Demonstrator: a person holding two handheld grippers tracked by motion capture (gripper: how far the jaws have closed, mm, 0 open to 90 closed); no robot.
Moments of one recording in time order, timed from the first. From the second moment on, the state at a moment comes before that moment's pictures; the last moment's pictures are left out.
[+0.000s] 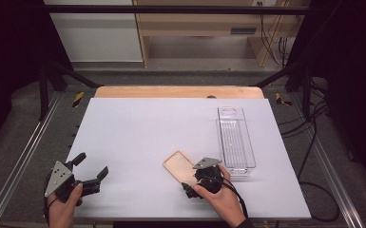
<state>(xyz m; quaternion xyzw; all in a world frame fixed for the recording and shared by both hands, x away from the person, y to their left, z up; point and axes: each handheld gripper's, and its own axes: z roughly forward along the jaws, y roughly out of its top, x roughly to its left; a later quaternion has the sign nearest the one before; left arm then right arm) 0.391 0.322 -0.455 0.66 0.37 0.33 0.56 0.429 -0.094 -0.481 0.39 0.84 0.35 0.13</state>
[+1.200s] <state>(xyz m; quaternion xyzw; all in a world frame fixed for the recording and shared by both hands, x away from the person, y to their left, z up) 0.388 0.303 -0.453 0.67 0.37 0.27 0.58 0.418 -0.091 -0.481 0.38 0.83 0.37 0.18</state>
